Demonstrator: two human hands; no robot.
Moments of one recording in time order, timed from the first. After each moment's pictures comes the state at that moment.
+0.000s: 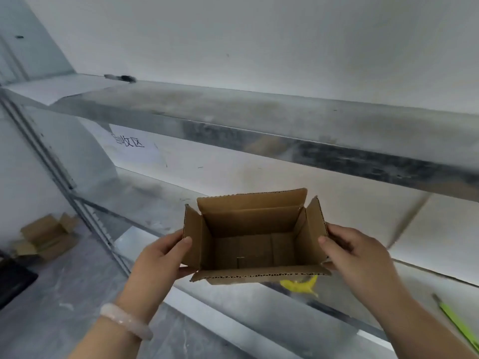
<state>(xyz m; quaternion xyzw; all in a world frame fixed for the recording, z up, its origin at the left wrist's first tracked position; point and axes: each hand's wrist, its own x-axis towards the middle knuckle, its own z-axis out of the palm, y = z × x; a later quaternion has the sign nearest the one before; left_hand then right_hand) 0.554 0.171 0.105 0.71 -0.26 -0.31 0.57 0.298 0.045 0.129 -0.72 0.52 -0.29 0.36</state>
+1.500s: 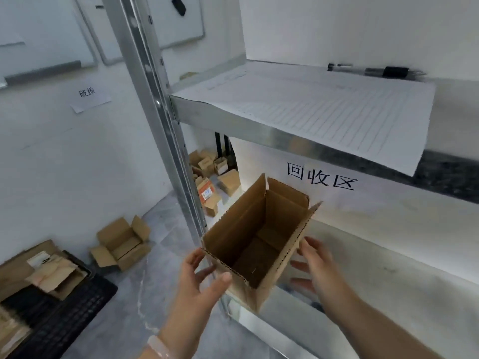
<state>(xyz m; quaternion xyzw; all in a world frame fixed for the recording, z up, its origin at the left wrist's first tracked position) 1.131 0.192 0.036 0.66 -0.17 -0.39 0.62 0.976 0.026 -0.001 -0.52 0.52 -0.25 0.63</state>
